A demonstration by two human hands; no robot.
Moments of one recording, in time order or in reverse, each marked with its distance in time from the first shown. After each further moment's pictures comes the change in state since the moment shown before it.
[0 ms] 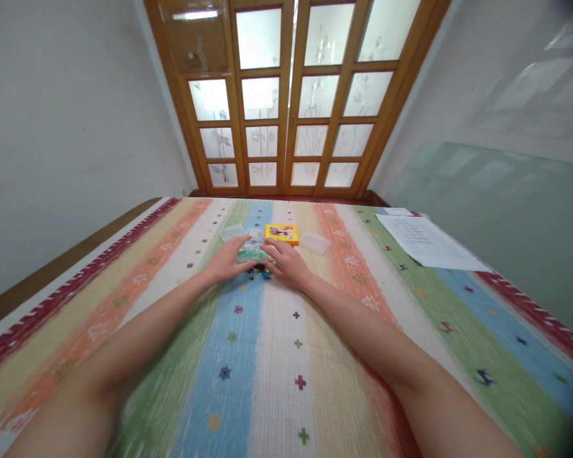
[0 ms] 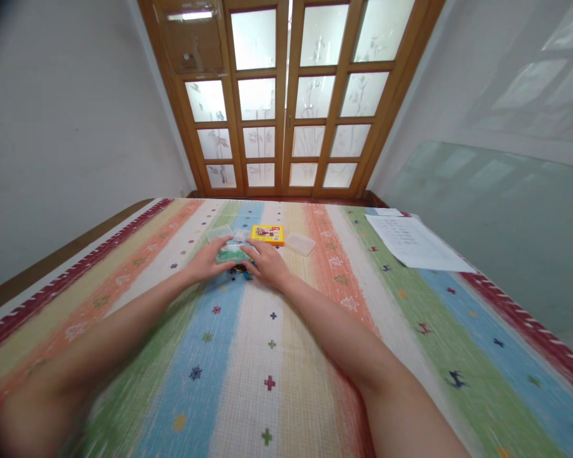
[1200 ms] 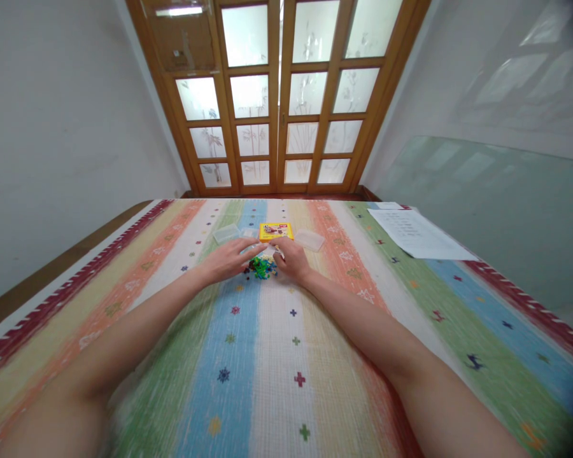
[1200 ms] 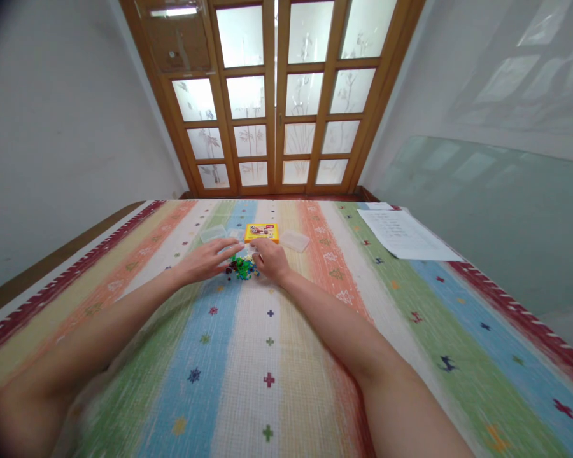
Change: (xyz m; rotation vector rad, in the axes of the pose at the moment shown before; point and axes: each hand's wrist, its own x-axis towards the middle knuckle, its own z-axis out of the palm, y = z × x) left_hand 0.013 0.023 -0.023 0.263 -0.168 0.471; right_hand -0.009 0.025 0.008 0.060 0.215 0.119
